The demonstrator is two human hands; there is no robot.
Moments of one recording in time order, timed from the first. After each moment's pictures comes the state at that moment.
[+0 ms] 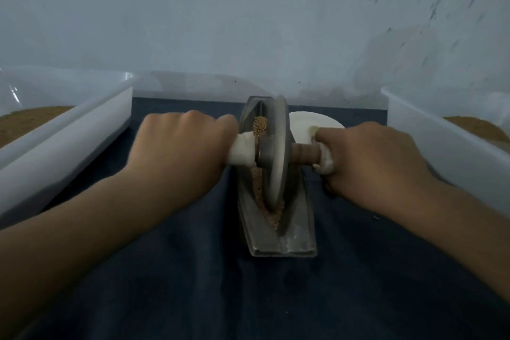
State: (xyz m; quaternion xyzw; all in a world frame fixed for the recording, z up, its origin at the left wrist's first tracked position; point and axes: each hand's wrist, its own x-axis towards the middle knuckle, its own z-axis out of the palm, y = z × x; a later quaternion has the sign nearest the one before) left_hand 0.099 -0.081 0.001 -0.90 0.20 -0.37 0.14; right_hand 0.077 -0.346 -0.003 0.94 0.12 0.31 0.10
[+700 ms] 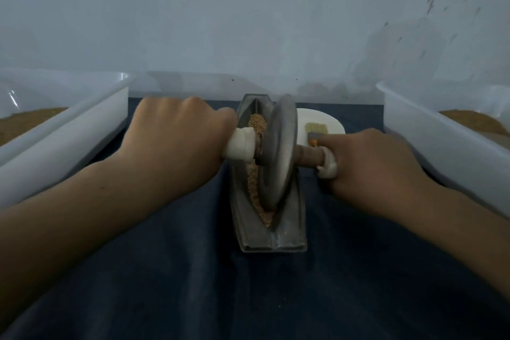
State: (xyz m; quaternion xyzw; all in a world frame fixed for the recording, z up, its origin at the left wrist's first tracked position) left_hand 0.098 -0.085 0.015 -0.87 0.22 -0.39 0.19; right_hand 0.068 -0.355 -0.009 0.97 0.08 0.22 0.02
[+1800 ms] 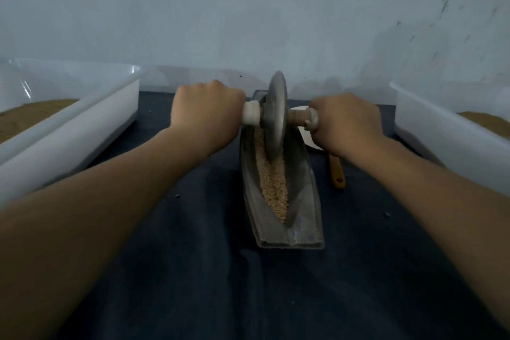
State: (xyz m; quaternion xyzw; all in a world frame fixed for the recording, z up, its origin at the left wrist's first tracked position) left_hand 0.167 -0.107 0.004 -0.92 0.13 -0.33 0.13; right_hand 0.157 -0.332 0.004 0.97 0.01 0.22 0.06
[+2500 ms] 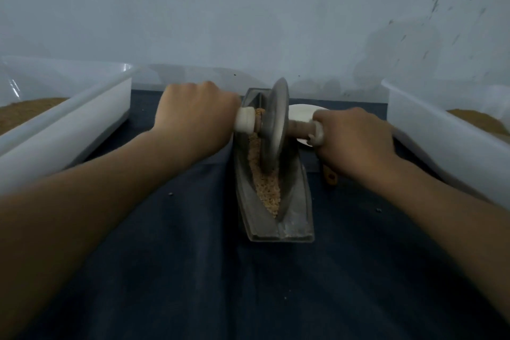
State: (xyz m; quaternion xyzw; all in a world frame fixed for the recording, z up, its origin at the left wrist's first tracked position) left_hand 0.153 -0.097 0.004 -0.91 0.17 -0.34 0.18; right_hand 0.121 -0.343 -0.009 0.97 0.03 0.24 0.06
